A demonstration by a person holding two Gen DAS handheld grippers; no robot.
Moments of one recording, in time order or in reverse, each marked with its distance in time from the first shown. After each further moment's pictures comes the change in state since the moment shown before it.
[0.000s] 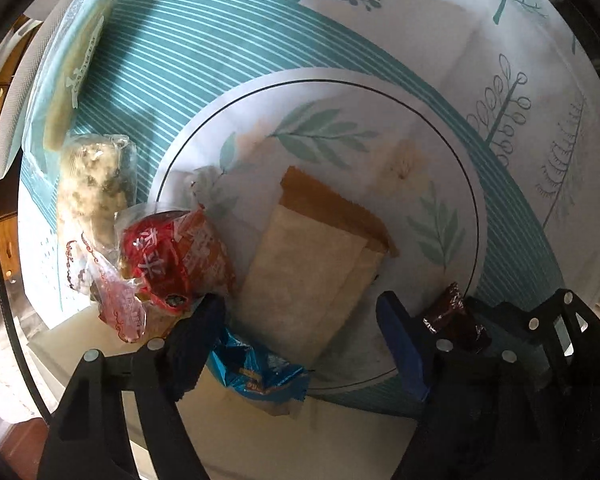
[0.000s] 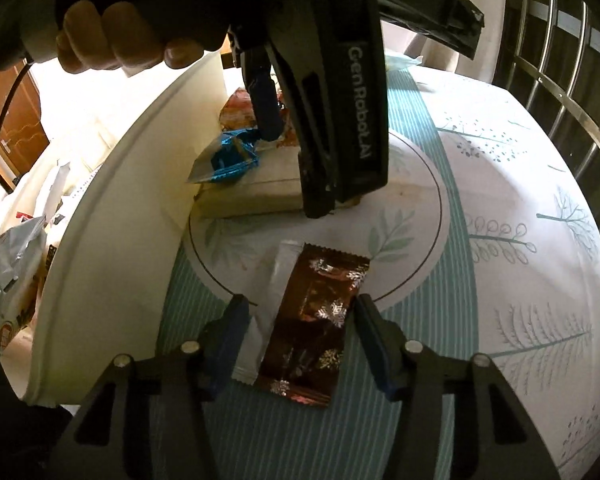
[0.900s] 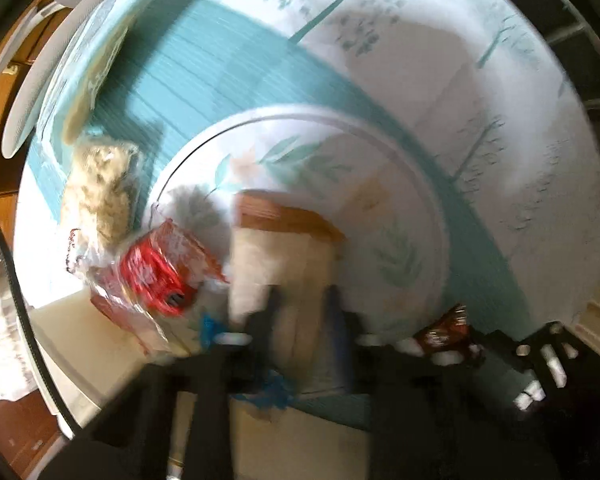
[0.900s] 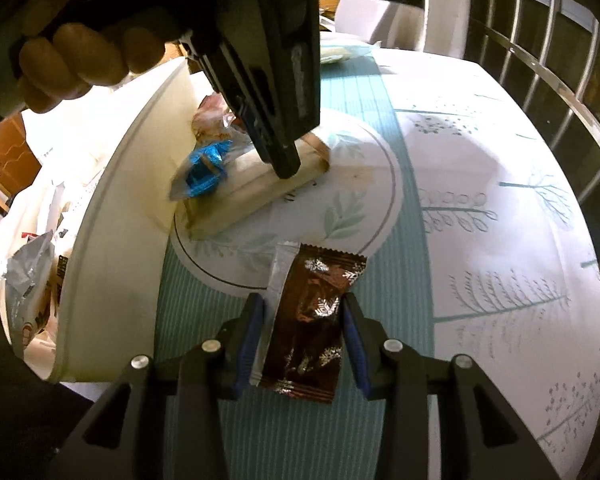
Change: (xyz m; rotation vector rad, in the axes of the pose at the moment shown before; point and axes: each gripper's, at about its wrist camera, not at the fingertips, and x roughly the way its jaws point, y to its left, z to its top) left arm -0.031 -0.009 -0.013 -0.108 -0.083 -0.085; right arm -0.032 -0.040 0.005 0.119 0.058 -0.012
